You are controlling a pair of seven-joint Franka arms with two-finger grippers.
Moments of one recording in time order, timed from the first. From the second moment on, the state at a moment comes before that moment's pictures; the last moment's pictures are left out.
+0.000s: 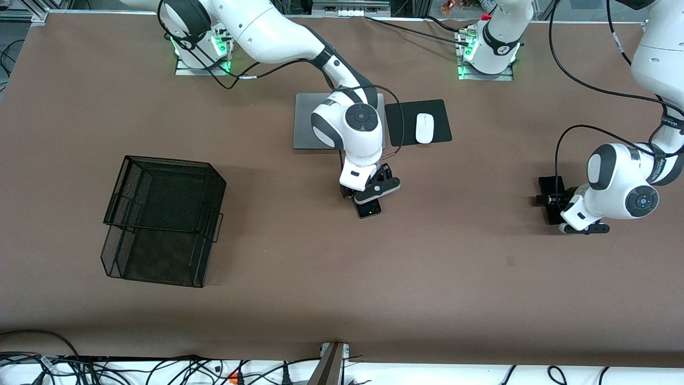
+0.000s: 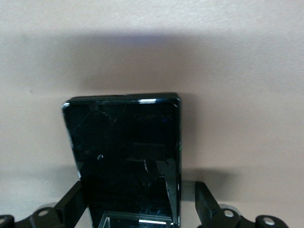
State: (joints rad) left arm 0.53 0.67 -0.32 -1.84 0.35 2.14 -0.03; right arm 0.86 0.99 -0.03 -1.12 -0.07 2.30 0.49
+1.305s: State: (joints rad) left arm 0.53 0.61 -0.56 -1.57 0.05 1.76 0.08; right arm 0.84 1.00 -0.05 -1.05 -0.06 2.17 0.49
